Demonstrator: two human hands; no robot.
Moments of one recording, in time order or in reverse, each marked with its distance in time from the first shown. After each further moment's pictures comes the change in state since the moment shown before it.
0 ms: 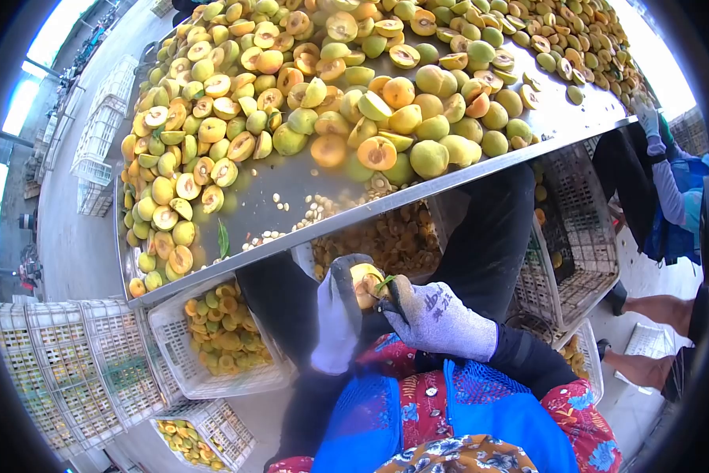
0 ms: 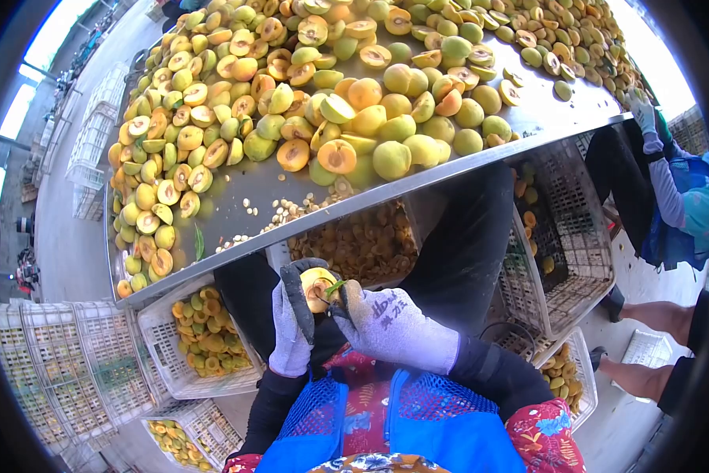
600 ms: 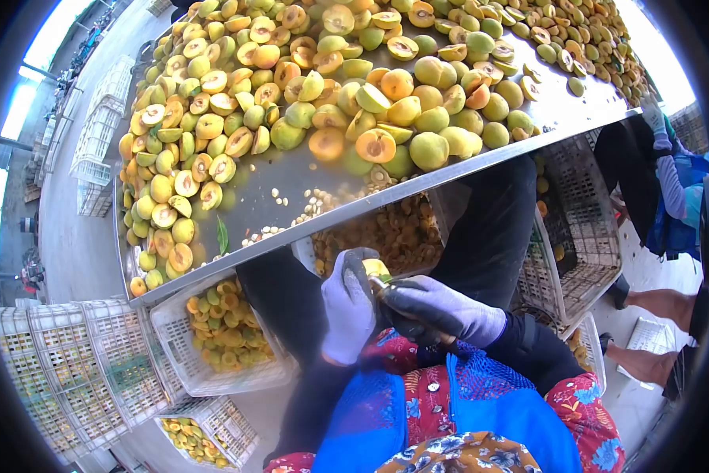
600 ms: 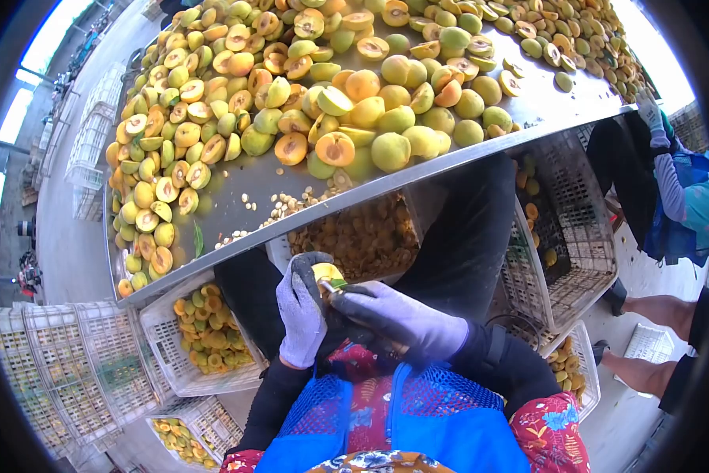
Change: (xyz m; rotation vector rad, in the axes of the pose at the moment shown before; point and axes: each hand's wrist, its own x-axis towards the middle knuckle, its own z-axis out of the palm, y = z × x) left_hand -0.003 0.014 0.015 0.427 0.030 0.224; right_hand 0.005 -0.001 -0.020 1.338 -0.423 0.565
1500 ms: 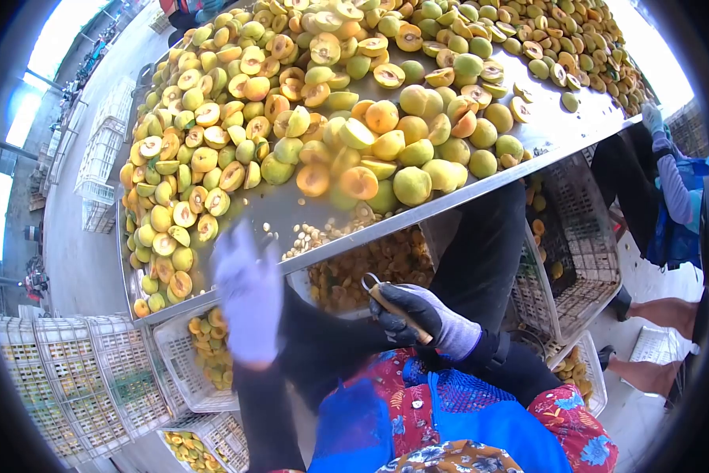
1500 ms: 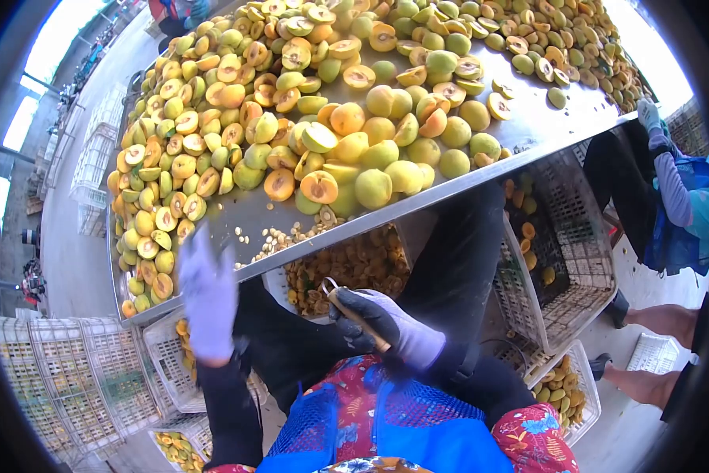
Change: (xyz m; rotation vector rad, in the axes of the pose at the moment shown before) left_hand 0.087 0.051 -0.066 1.100 0.218 0.332; right_hand 0.029 0.014 -0.045 0.408 -0.016 -0.091
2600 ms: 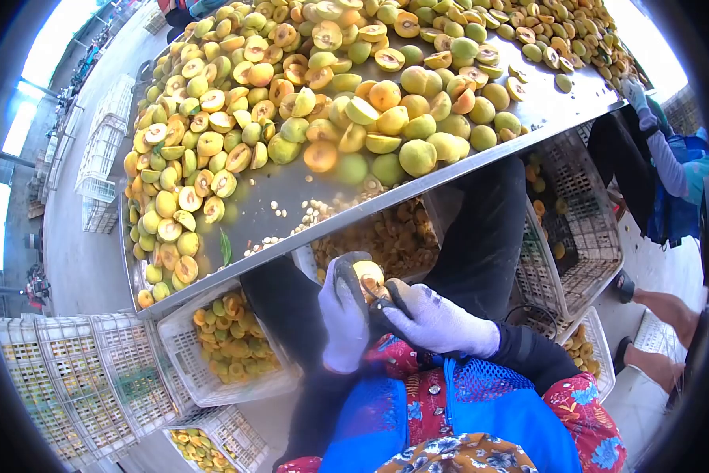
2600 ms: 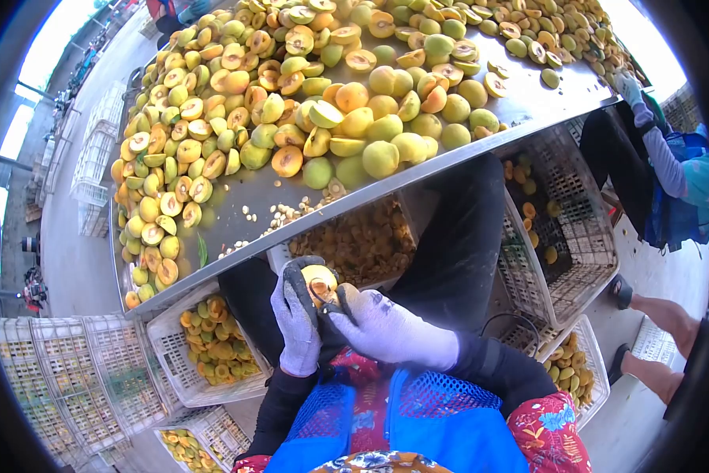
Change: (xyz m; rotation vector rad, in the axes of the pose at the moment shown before) left_hand -0.104 0.055 0.038 -1.260 -0.134 -0.341; right_hand -0.030 0.022 0.048 -1.310 0.185 -0.520
